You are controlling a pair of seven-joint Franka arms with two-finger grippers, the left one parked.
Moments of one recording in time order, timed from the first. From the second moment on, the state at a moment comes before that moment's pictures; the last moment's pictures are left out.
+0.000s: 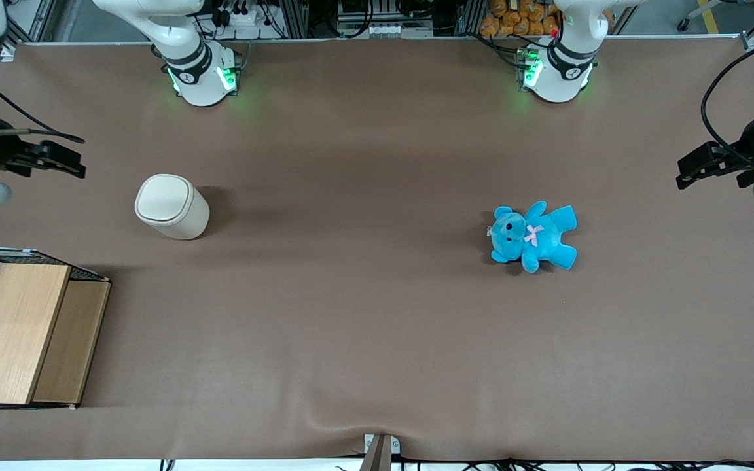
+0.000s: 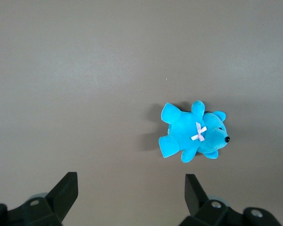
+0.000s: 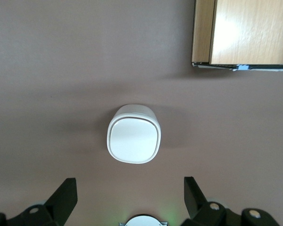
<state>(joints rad) -0.03 0.01 0.01 -1.65 0.00 1.49 0.01</state>
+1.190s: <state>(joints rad) -0.07 -0.11 -0.01 -2.22 0.00 1.89 0.01</state>
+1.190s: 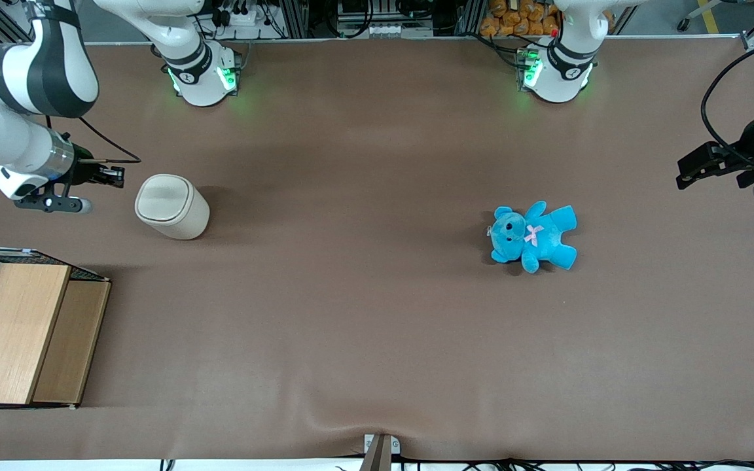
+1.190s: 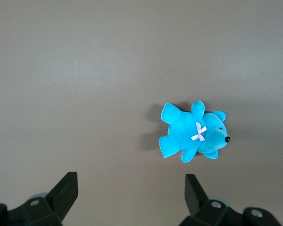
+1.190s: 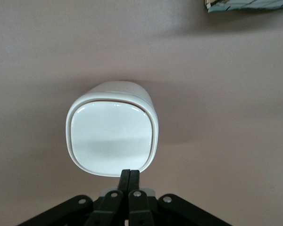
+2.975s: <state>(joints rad) -0.07 -0.04 -0.01 -2.43 0.00 2.23 0.01</state>
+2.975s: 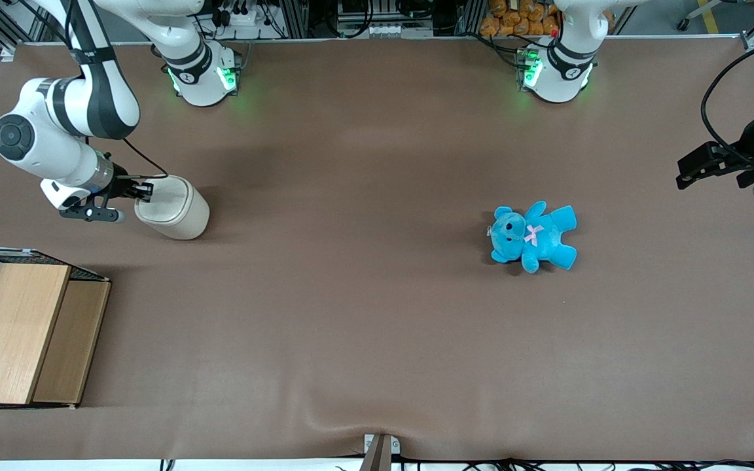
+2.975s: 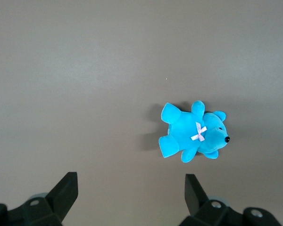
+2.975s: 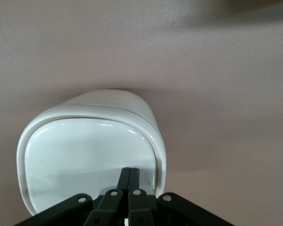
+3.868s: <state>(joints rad) -0.01 -0.04 0.00 -2.07 0.01 1.72 0.07</state>
